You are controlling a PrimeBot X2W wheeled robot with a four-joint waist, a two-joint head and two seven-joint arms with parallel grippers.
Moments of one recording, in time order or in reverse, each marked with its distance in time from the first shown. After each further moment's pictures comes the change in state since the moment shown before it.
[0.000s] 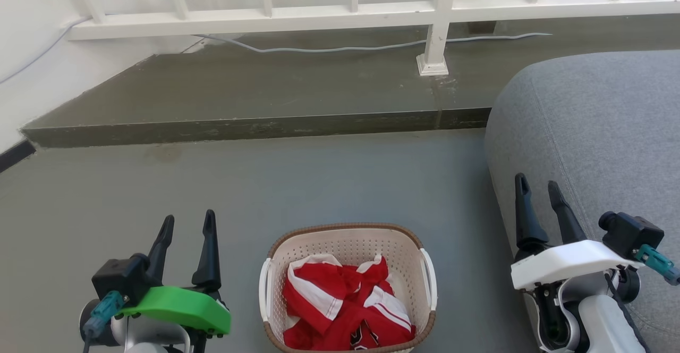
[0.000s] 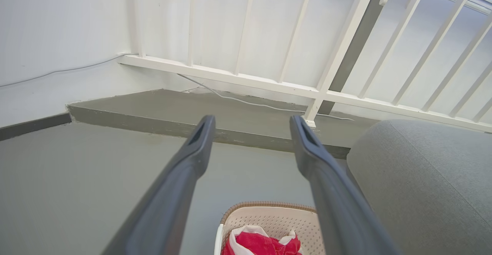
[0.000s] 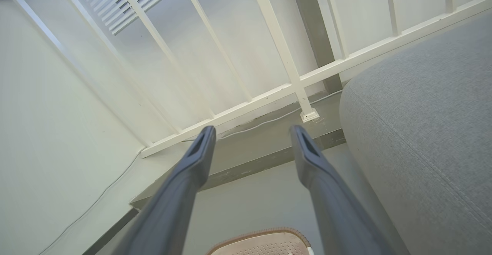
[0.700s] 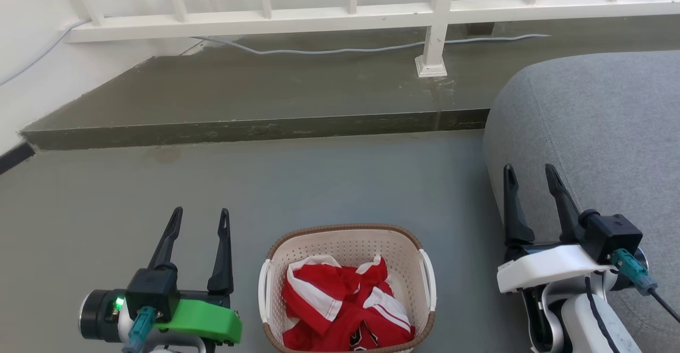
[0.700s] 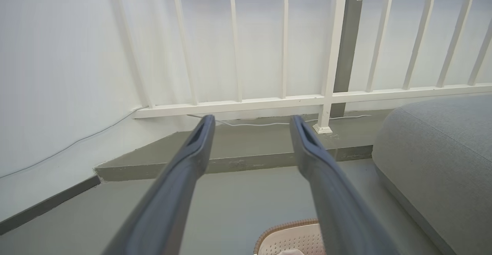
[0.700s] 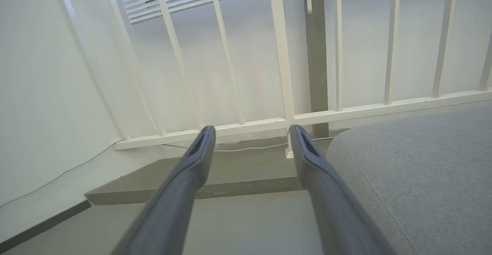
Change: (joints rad) left arm 0.022 0.006 -0.040 -0.055 0.270 0.049 -0.076; right arm 0.002 -0.007 0.049 -0.053 -0.283 -0.053 -0.074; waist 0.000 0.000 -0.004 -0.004
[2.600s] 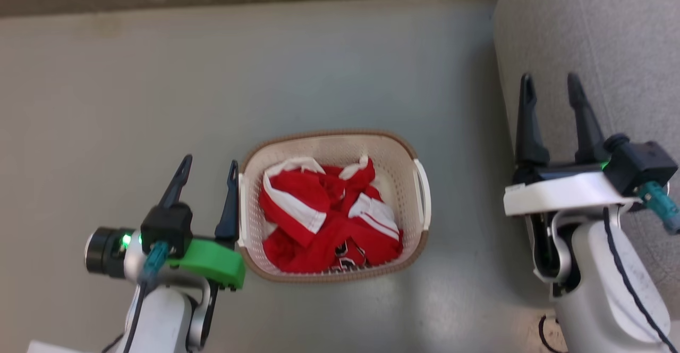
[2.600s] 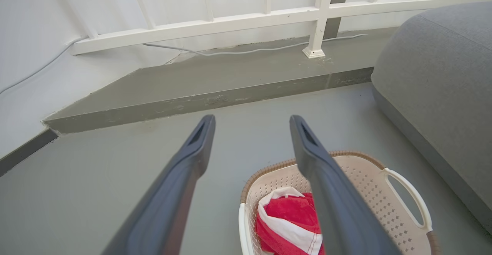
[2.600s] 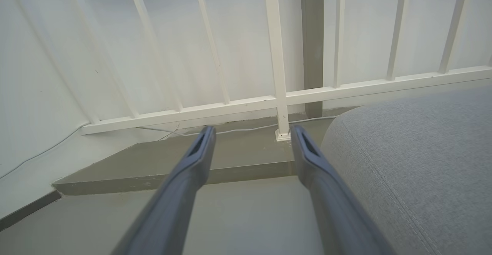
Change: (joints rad) left arm -0.207 0.000 -0.032 0.135 0.043 -0.035 0.040; right arm -0.206 -0.004 -0.021 -0.044 -0.017 -0.006 -0.004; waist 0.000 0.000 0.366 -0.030
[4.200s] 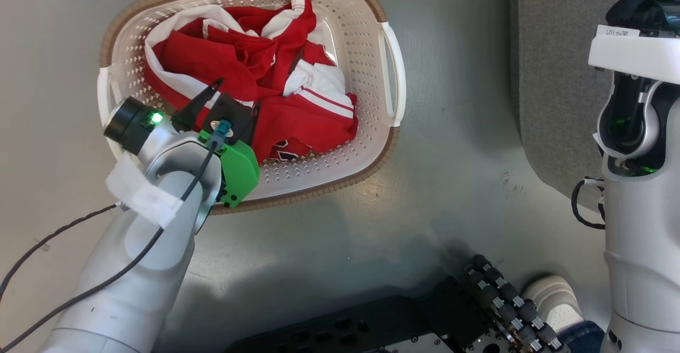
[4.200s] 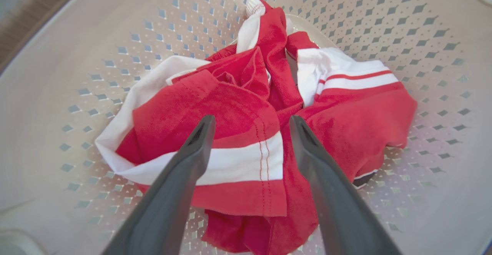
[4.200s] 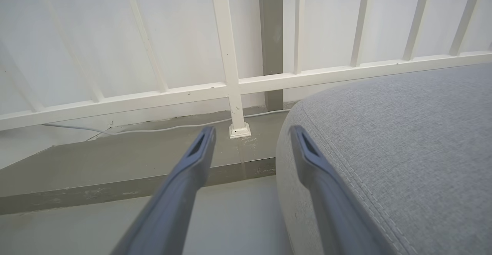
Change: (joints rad) left arm -0.537 0.010 -0.240 0.521 0.193 -0.158 0.142; right arm -0.373 -0.005 -0.122 -0.162 0.041 -0.001 -0.002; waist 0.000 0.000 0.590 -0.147
